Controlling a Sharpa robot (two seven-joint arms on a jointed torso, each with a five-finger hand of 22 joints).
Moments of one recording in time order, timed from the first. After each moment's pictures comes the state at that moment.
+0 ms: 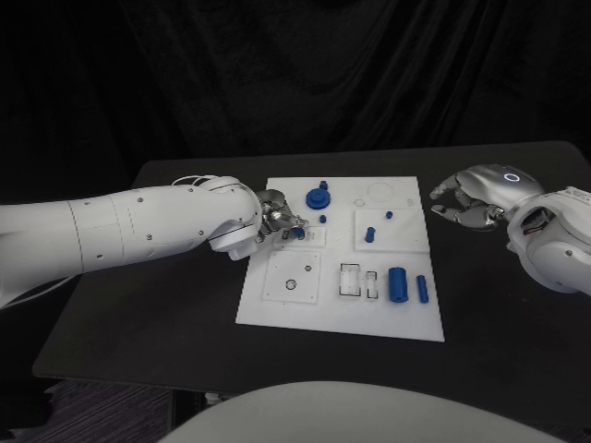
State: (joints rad) left arm 1.26 -0.70 -0.21 1.39 -0.88 -0.12 -0.46; left_hand 0.91 0.05 0.38 0.18 0.21 0.86 0.09 0.30 0.94 1.43 0.01 1.47 1.31 1.44 -0.04 1.48 1.31 0.09 1.33 0.07 1.32 1.28; right arm 1.34 -0.95 -0.25 1.58 -1.69 -0.36 -0.25; right_hand 1.40 -0.03 0.26 0.27 0.31 0.88 0.10 0.09 0.17 1.44 0.00 1.43 1.31 1.47 -0.07 1.18 1.31 0.09 1.44 0.04 1.00 1.31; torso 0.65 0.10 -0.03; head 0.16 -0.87
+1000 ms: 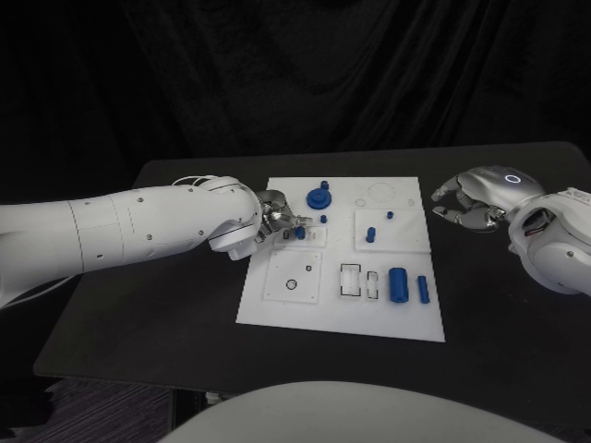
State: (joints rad) left arm 1.26 -0.70 -0.21 1.39 -0.88 -0.11 -0.44; left_hand 0.91 0.06 0.26 0.29 0.17 0.88 0.08 0.34 1.03 1.43 0.01 1.47 1.31 1.45 -0.04 1.48 1.31 0.09 1.33 0.07 1.31 1.29; right arm 1.34 -0.95 -0.25 1.58 -1.69 -0.35 -0.26; right_hand 1.40 -0.03 0.27 0.27 0.31 0.88 0.10 0.09 0.17 1.44 0.00 1.43 1.31 1.47 -0.07 1.18 1.31 0.09 1.44 0.04 1.00 1.31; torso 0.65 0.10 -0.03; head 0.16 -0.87
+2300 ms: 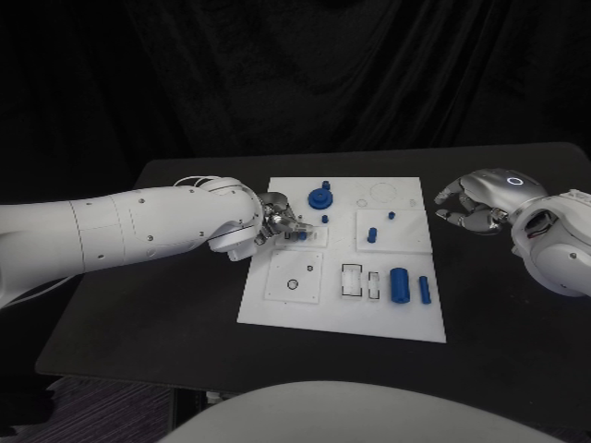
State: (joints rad) left arm 1.25 -0.71 -0.21 1.39 -0.90 -0.08 -0.42; left_hand 1.01 0.09 0.18 0.20 0.18 0.85 0.07 0.39 1.13 1.43 0.01 1.46 1.31 1.44 -0.04 1.48 1.31 0.09 1.33 0.07 1.29 1.31; right arm 1.34 -0.95 -0.25 1.58 -1.69 -0.33 -0.27; right_hand 1.40 -0.03 0.27 0.27 0.31 0.88 0.10 0.09 0.17 1.44 0.00 1.42 1.31 1.47 -0.07 1.17 1.31 0.09 1.44 0.04 0.98 1.31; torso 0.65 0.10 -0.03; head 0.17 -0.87
